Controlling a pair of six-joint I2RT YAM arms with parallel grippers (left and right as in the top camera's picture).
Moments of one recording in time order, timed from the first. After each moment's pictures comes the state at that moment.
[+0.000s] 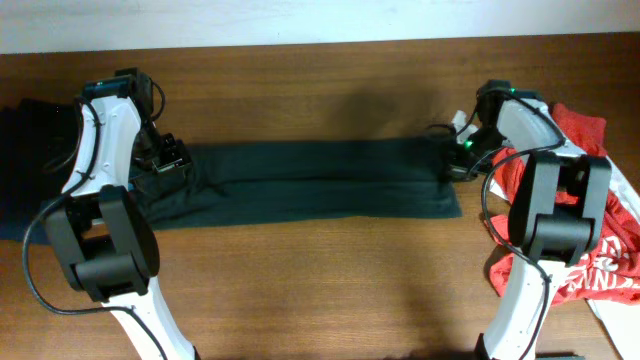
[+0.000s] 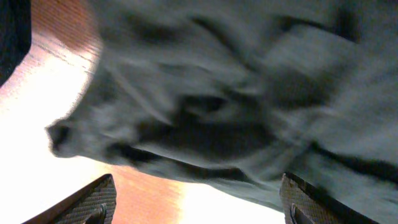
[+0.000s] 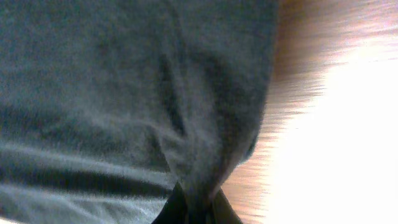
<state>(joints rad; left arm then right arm) 0.15 2.13 1.82 -1.35 -0.09 -0.31 -0.15 2.25 1.68 -1.12 -0.28 -0.02</state>
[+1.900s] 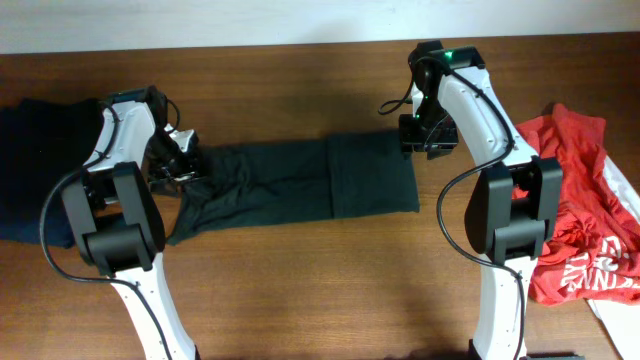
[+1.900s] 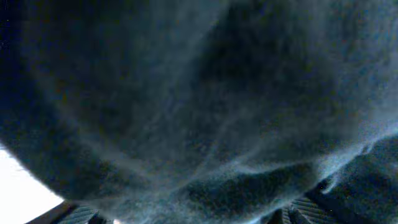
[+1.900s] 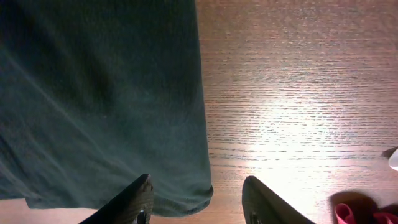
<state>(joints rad) 0.15 2.32 1.83 -1.30 0.17 0.08 0.15 2.28 2.05 -1.41 -0.05 0.18</state>
